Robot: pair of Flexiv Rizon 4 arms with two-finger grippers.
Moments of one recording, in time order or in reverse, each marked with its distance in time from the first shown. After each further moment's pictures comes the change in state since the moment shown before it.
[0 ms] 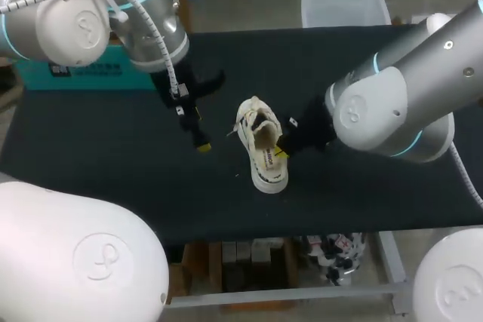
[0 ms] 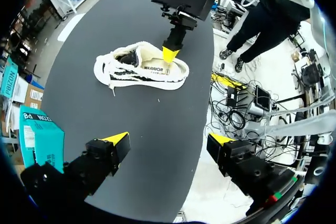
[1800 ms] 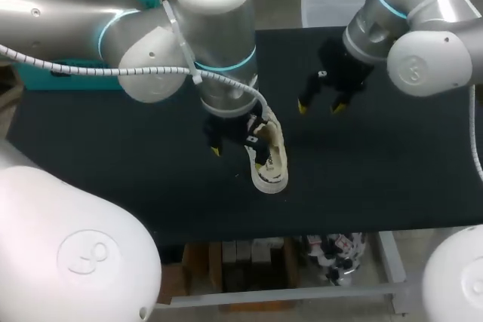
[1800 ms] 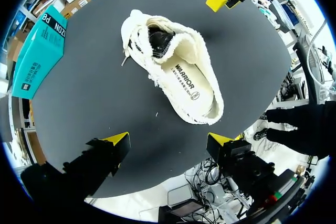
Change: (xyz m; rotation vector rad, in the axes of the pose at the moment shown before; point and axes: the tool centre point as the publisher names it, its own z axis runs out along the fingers) left arm 0.018 -0.052 0.095 -0.040 -0.208 -0.794; right arm -0.028 0.141 -0.061 0.039 -0.296 -0.724
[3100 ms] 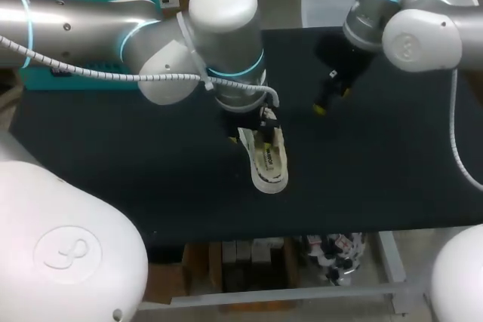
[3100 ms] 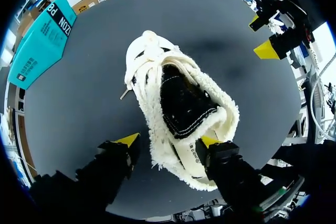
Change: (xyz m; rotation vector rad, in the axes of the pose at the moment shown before) left arm -0.005 -0.074 0.044 0.121 0.006 -0.183; right arm -0.054 0.021 0.003 0.103 -0.064 -0.534
